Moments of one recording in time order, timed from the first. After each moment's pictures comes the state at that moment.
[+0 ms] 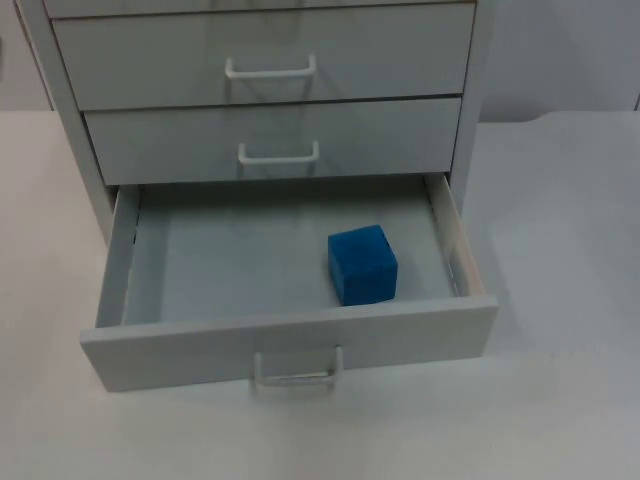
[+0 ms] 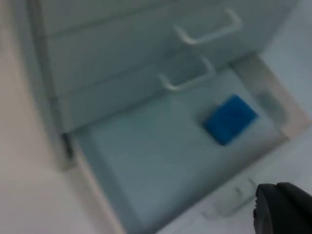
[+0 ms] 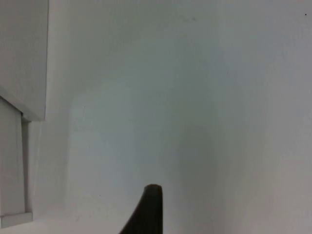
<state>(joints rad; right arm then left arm) -0.01 1.09 -0.92 0.01 0.72 0.02 -0.10 0.95 -0.74 -0.69 0.72 0.70</state>
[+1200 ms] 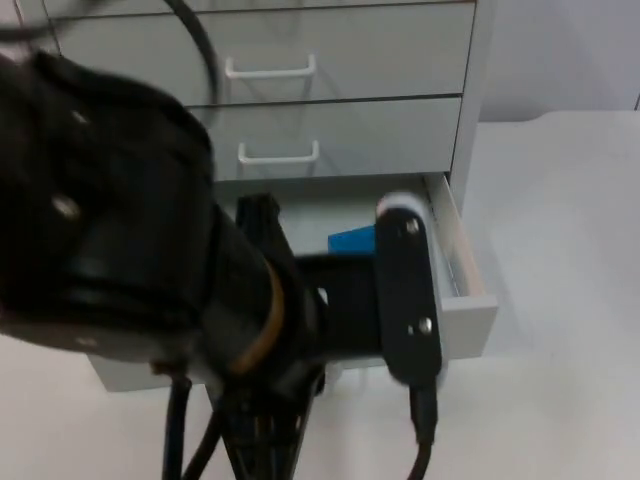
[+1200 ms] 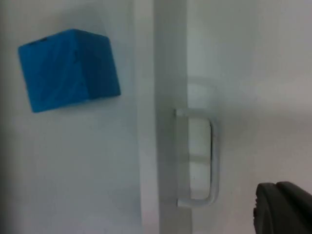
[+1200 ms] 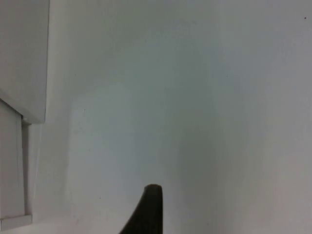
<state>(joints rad) -0.01 1.09 -0.92 0.01 0.72 0.02 -1.00 1.67 -0.74 0.77 0.42 -0.14</state>
